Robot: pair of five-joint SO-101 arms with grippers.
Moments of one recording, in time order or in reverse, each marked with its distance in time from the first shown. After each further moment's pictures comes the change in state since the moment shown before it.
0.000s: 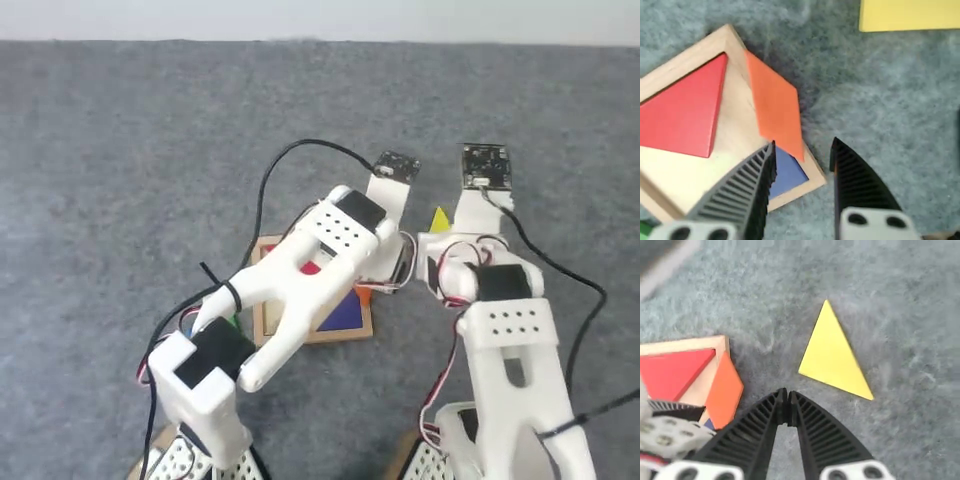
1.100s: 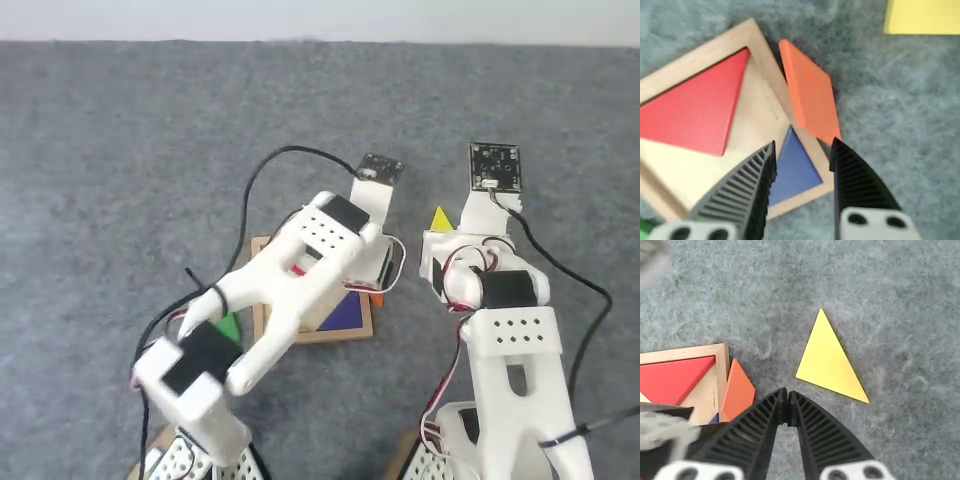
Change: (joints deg) left arm -2.8 -5.0 7.9 -4.7 -0.1; right arm 0.7 -2.4 0.5 0.0 0.0
